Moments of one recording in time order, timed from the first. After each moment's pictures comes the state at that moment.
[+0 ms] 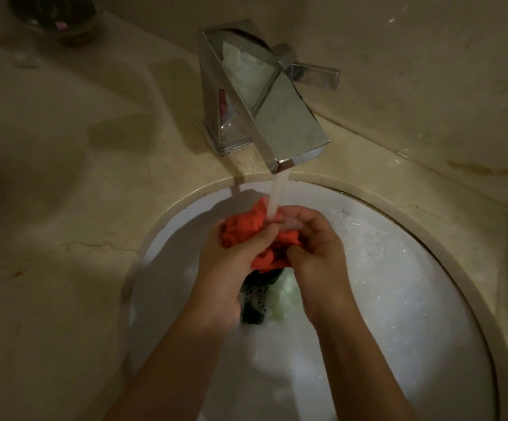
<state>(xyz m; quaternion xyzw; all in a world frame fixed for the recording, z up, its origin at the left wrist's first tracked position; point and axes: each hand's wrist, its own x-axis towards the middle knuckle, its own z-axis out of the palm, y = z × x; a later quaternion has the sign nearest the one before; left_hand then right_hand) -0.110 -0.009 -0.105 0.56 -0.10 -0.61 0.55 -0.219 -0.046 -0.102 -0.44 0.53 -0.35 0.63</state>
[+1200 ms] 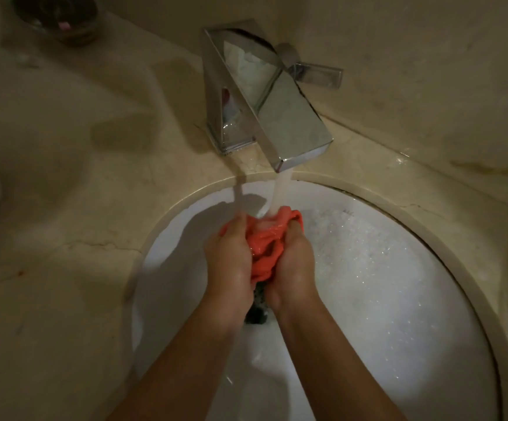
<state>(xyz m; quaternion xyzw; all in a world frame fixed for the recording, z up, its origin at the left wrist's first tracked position) -0.124 -0.027 -0.114 0.65 0.03 -0.54 0.54 -0.179 -0.047 -0.120 -0.16 0.57 -0.35 0.72</state>
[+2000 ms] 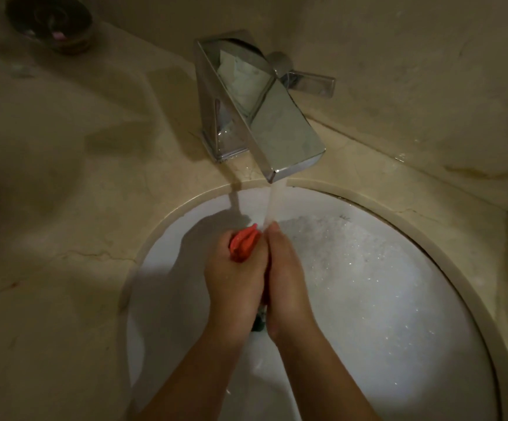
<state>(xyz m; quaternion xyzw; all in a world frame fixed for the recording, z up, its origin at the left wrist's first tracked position) -0.133 -0.008 -0.119 0.72 -0.12 -0.44 0.53 -0.185 -0.027 -0.114 -0.30 0.59 -0.32 0.68</state>
